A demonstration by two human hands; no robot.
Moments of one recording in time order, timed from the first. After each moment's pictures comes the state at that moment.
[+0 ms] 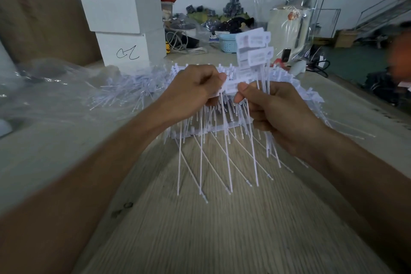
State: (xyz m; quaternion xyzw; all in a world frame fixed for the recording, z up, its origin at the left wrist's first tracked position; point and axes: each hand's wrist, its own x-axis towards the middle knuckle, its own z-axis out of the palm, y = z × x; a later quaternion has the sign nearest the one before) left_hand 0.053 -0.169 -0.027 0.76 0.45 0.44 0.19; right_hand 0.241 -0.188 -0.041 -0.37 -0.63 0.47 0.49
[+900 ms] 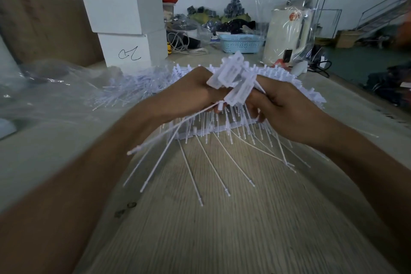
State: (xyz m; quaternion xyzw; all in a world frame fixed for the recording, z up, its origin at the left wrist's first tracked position) left_hand 0.051 -0.168 -0.018 0.78 0.44 0.36 0.26; right_hand 0.257 -0.181 -0.030 -0.31 -0.88 0.11 0.35
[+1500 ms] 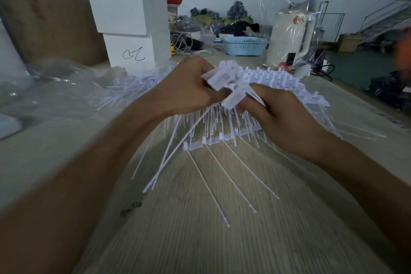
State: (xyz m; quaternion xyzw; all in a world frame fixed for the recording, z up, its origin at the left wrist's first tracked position) left_hand 0.033 -0.177 -0.007 0.82 0.42 0.38 0.11; right_hand 0.246 -0.190 -0.037 -0.34 -0.86 0.08 0.37
